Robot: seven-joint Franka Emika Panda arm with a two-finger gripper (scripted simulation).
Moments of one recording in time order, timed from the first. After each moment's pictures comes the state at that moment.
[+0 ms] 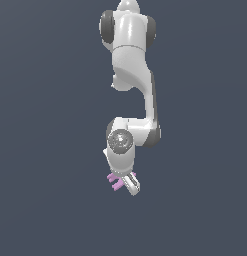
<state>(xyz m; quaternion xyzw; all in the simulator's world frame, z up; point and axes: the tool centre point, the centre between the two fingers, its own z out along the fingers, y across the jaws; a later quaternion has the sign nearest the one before) 0.109 -0.006 0.025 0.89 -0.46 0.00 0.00</state>
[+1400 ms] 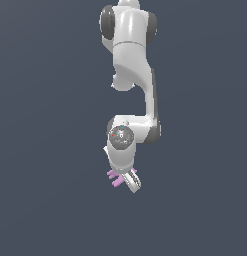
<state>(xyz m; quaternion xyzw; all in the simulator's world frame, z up) 0.100 -0.004 0.030 0.89 -0.46 0.00 0.00</state>
